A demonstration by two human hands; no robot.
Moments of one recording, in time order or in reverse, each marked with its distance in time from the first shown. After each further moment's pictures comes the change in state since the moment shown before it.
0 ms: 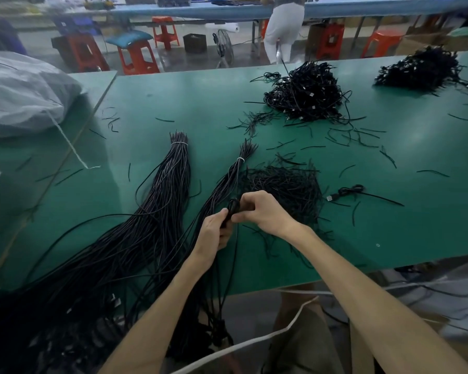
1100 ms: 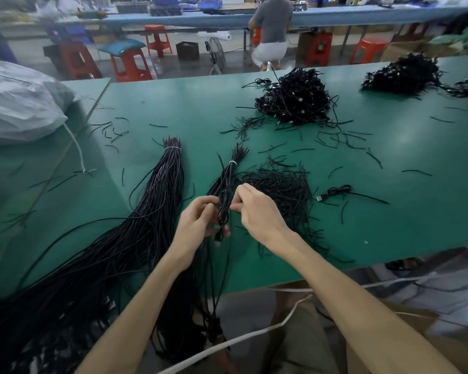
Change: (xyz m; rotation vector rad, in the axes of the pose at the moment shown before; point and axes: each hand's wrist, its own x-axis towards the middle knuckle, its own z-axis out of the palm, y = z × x) left_hand -0.011 0.032 -0.015 0.046 0.031 0.149; right_hand -0.027 -0.022 0.009 -0.436 0.329 -0.207
